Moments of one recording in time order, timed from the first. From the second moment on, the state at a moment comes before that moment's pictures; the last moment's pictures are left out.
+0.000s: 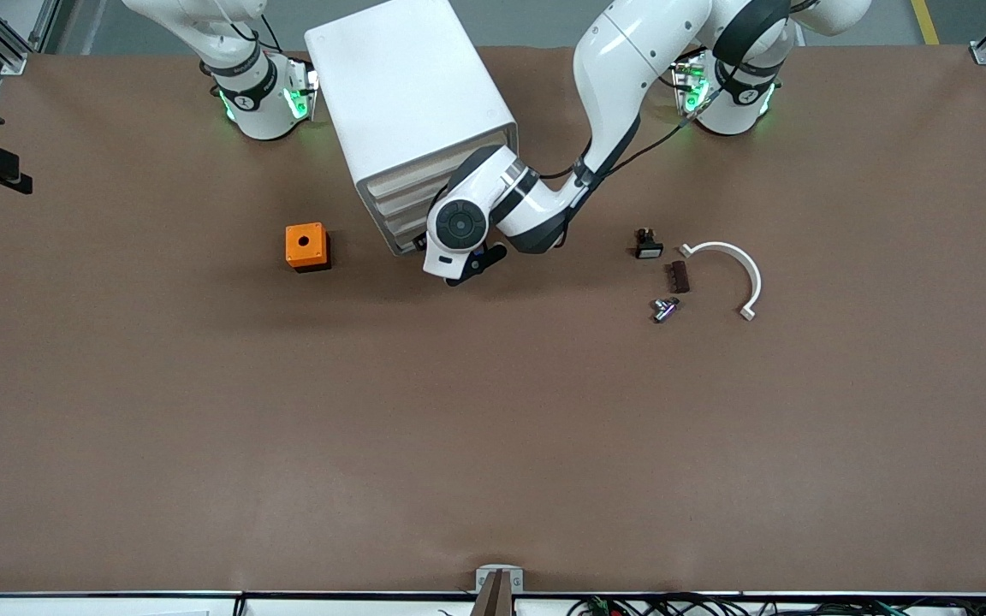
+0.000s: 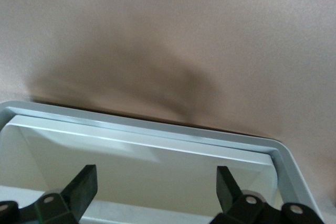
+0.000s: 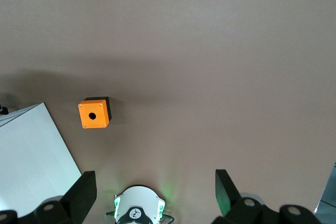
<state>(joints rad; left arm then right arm) -0.80 0.87 -0.19 -1.34 -0.40 2.00 -1.29 -0.08 0.06 -0.04 -1.39 -0.02 1.26 -0.21</state>
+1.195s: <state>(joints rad) -0.57 0.64 -0.17 -1.30 -0.07 1.79 -1.23 -0.03 -0.02 -0.03 -1.49 -0.03 1.32 -0.17</state>
